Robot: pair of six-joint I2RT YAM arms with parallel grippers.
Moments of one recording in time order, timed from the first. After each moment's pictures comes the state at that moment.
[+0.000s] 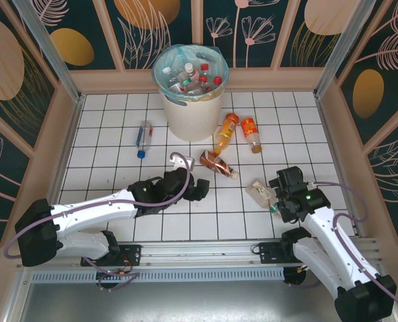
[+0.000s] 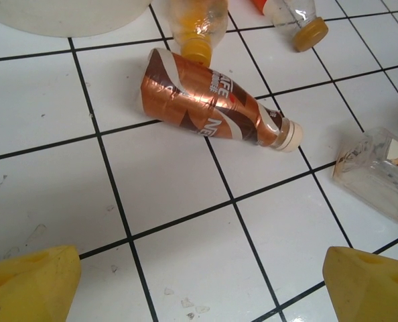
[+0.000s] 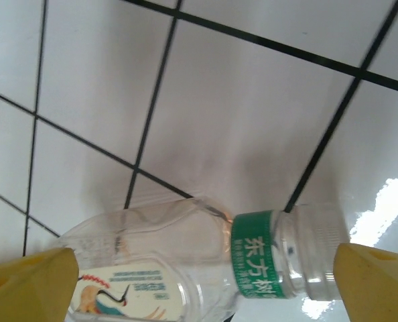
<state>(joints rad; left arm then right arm) -1.08 1.25 0.80 -0.30 -0.35 -0.68 0.32 0.72 0.54 -0.98 0.17 1.50</state>
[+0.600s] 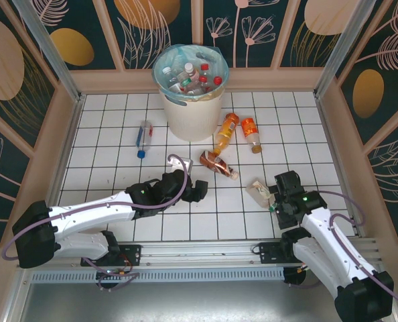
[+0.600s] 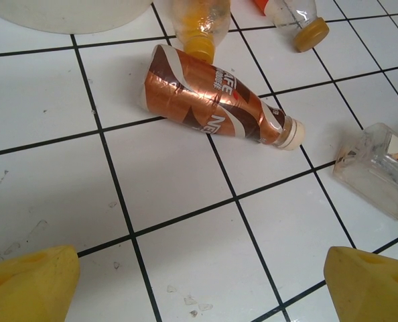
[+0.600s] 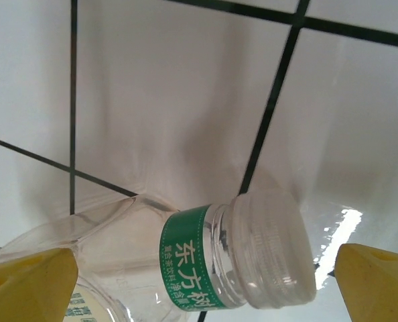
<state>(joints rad) -1.08 1.23 0.76 -0.26 -0.35 -0.69 0.32 0.73 0.47 -0.96 0.10 1.60</state>
